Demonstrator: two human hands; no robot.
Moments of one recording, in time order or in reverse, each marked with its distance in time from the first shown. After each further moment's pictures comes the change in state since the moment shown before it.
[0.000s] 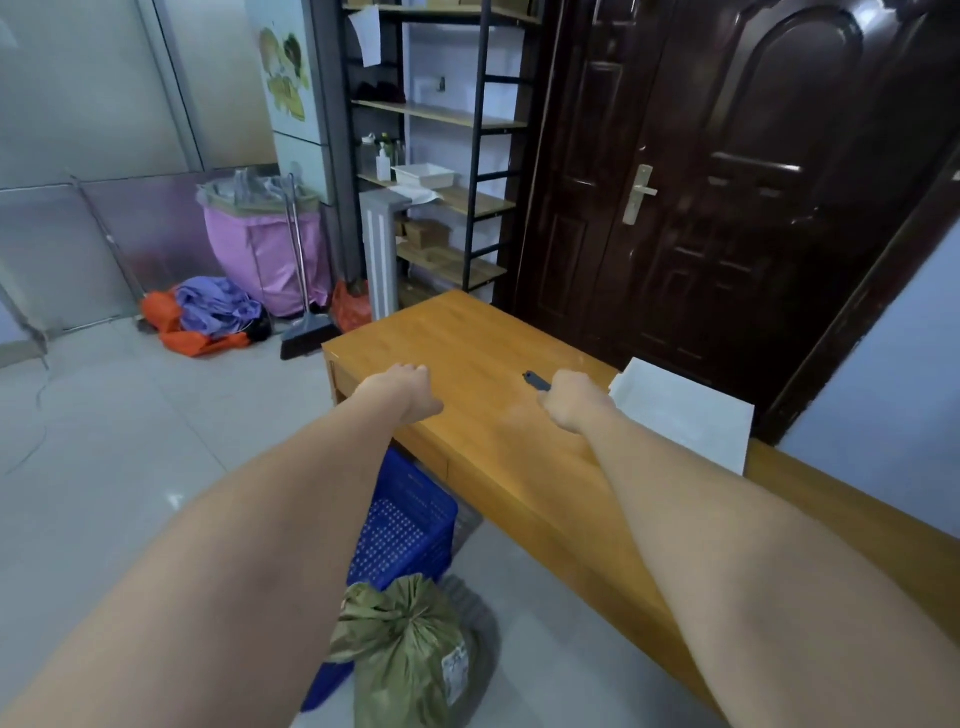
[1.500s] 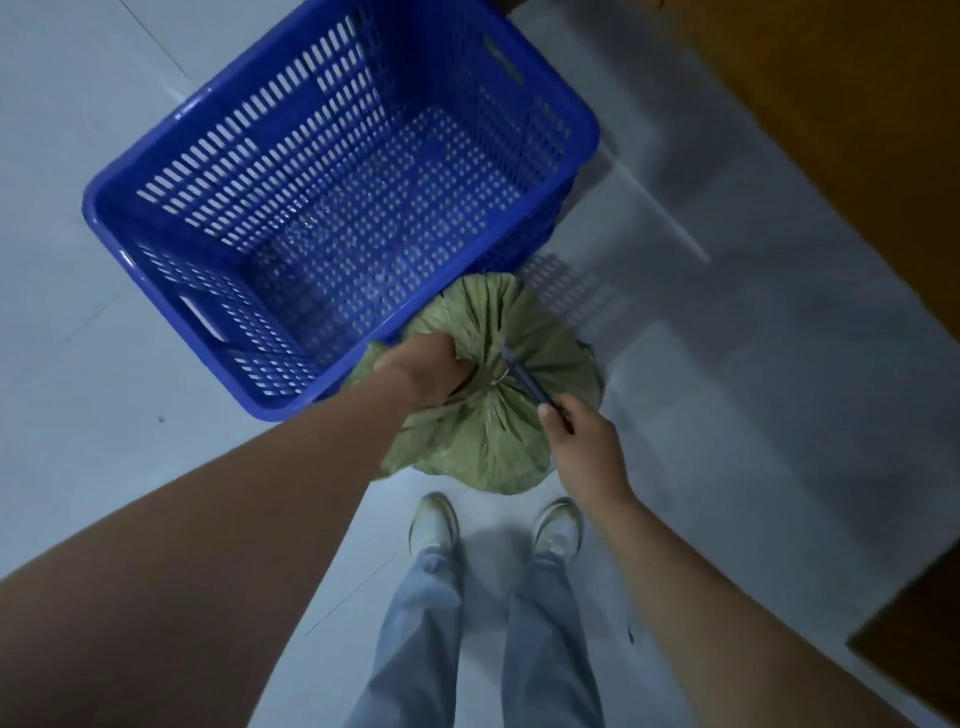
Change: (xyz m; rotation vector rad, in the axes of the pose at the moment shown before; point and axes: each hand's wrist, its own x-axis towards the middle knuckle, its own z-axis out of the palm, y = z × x) left_hand 0.245 -0.139 0.599 -0.237 -0.593 -0.182; right_hand 0.080 0.110 0.640 0.547 -0.470 0.267
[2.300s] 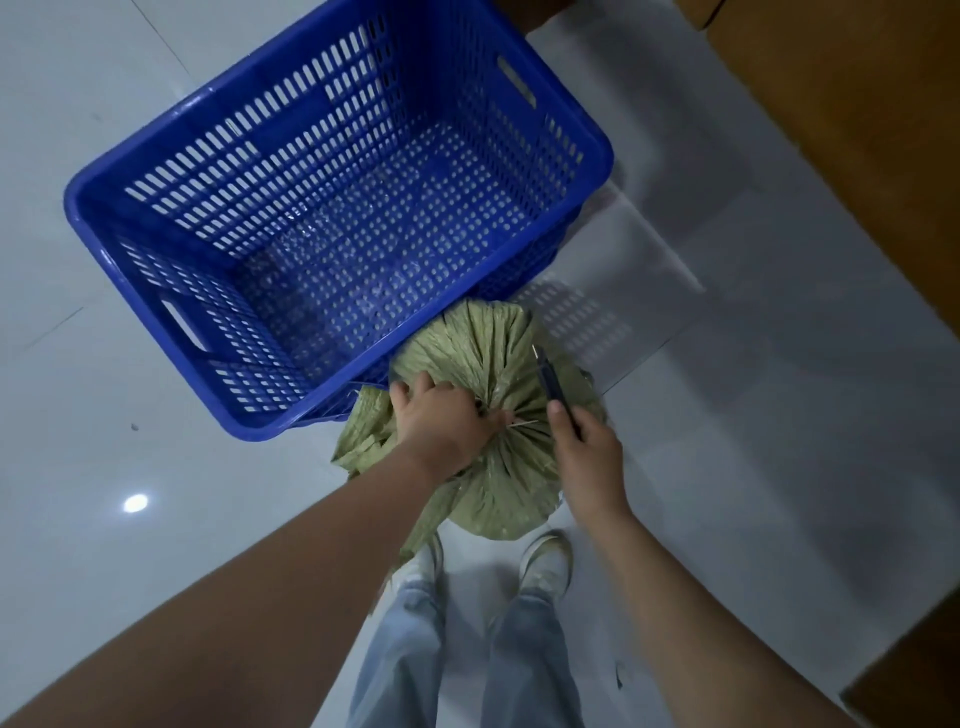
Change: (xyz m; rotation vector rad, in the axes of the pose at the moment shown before) left_hand 0.000 0.016 0.040 0.018 0.100 -0.036; right_hand 0.038 0.007 0.010 0.210 0.132 0.004
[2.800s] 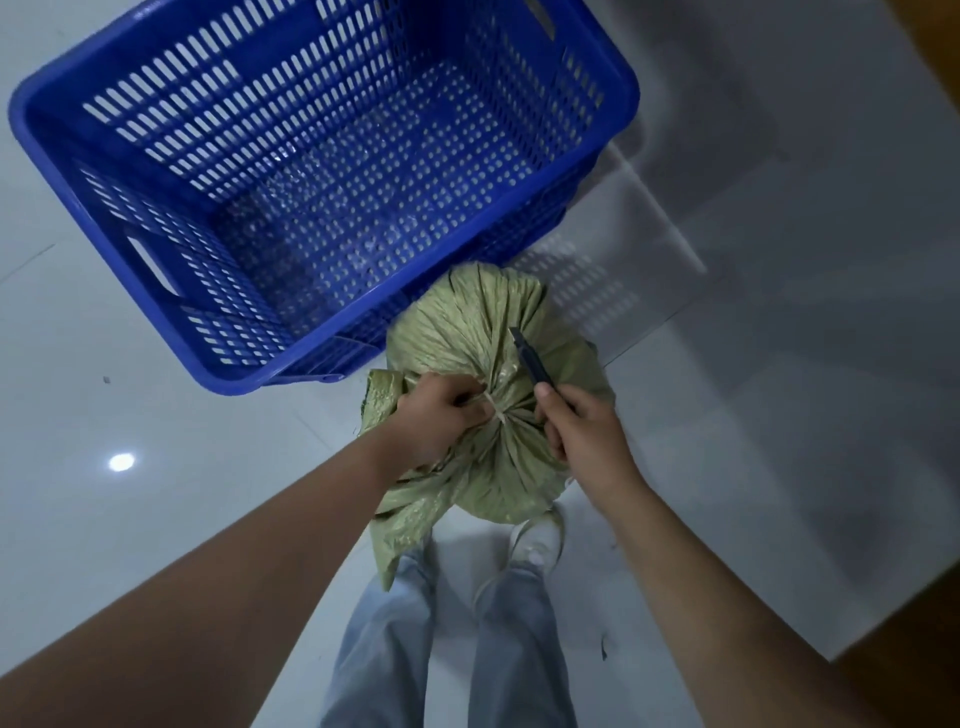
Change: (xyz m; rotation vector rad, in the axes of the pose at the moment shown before) left_hand 0.006 -0.031 0.050 -0.734 -0.123 0.157; right_hand 0.005 0.022 0.000 0.070 -0.256 0.055
